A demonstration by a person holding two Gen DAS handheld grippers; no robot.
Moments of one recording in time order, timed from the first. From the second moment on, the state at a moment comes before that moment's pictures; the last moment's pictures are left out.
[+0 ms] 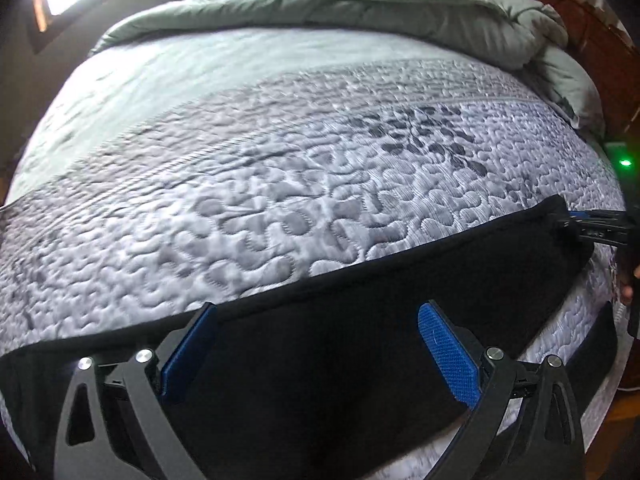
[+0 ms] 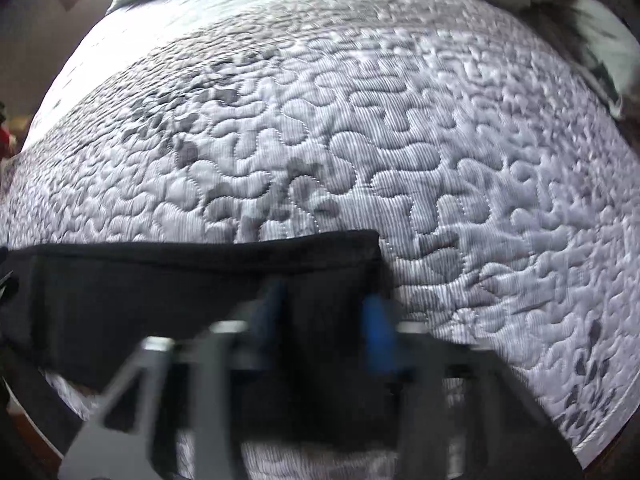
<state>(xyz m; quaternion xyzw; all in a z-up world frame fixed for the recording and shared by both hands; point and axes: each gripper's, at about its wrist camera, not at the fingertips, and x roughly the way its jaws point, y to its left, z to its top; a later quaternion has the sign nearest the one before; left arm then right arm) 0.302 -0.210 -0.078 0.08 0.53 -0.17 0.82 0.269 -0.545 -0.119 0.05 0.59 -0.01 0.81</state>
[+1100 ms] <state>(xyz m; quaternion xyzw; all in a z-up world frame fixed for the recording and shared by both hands) 0.207 -0.224 -0.030 0.12 0.44 -0.38 0.81 0.160 -0.573 -0.037 0.15 0.39 0.06 0.90</state>
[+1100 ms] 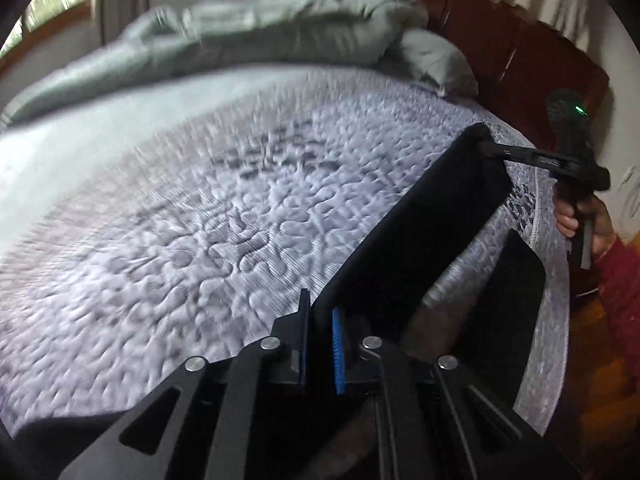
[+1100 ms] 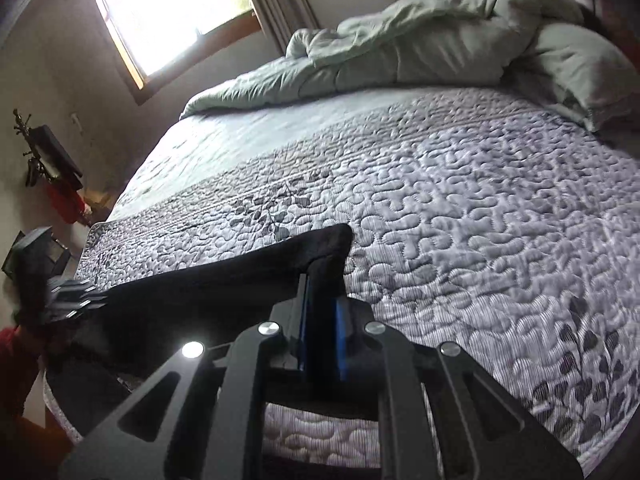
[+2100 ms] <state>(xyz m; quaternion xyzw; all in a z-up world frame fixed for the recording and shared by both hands) 0.057 -0.184 -0.116 0.03 0.53 -0.30 0.79 0.138 -0.512 -0.068 0.13 0.54 0.06 0.83</state>
